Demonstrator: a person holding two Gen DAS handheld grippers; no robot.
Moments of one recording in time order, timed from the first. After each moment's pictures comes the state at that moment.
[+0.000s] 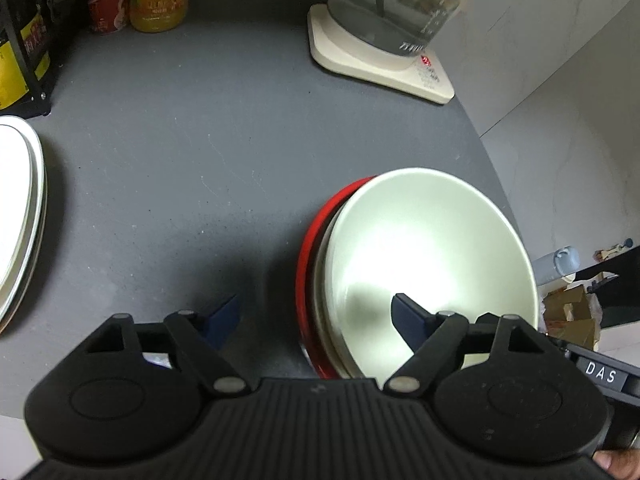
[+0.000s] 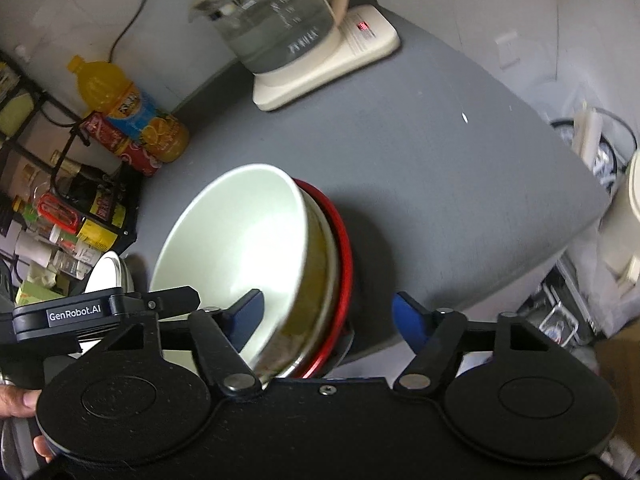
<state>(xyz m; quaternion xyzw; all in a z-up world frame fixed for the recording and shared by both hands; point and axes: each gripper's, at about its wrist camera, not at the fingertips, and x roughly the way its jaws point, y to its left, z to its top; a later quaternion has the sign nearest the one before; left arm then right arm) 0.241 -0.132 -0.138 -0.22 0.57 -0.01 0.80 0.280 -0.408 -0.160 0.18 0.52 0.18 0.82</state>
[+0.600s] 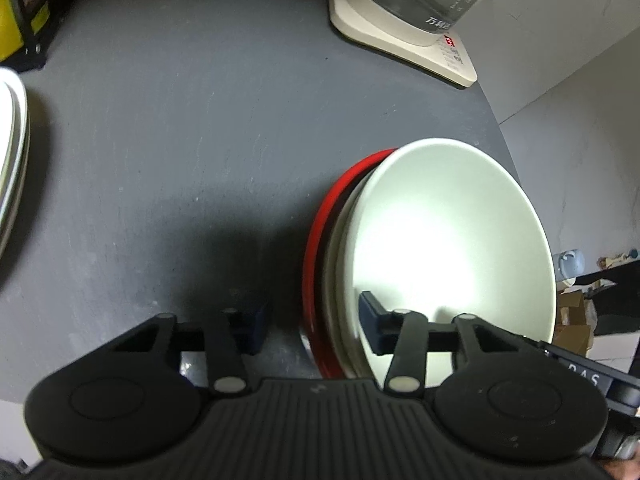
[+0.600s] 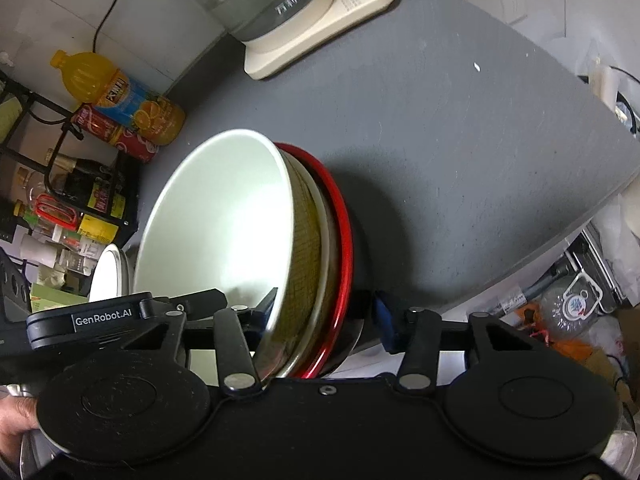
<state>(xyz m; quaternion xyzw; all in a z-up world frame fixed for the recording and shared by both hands) 0.245 -0.132 -0.165 -0.25 0.59 0.00 0.76 0.291 -0.401 -0.183 0.21 0.55 0.19 0.78</state>
